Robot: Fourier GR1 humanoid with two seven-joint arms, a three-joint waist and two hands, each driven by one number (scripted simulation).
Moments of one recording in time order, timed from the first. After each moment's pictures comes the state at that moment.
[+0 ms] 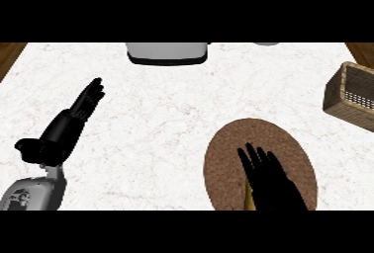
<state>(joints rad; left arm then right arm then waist) -0.17 0.22 0.02 -1.59 -0.03 -0.18 0.03 0.14 -0.19 0.60 -2.04 1.20 0.33 0.61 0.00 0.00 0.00</state>
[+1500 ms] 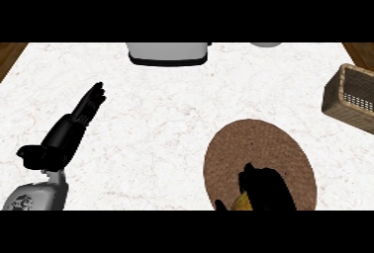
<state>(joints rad) -0.14 0.17 0.04 -1.62 -0.08 -0.21 0.02 0.10 -0.21 0.57 -1.79 1.26 0.28 0.47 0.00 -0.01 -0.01</state>
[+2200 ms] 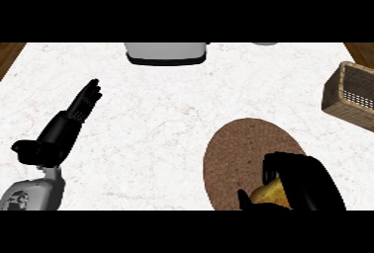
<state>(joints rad) -0.16 0.18 0.07 -1.59 -0.07 -0.23 0.02 0.05 -0.12 0.35 -2.09 1.09 0.50 0.59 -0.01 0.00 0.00</state>
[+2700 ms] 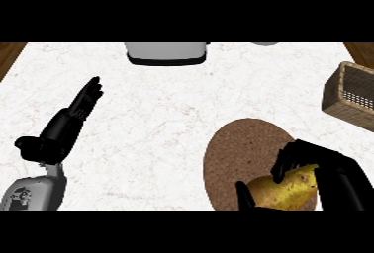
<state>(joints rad) -0.18 0.18 0.07 -1.58 -0.07 -0.22 0.02 -0.07 -0.01 0.31 -2.32 0.88 0.35 0.76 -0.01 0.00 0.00</state>
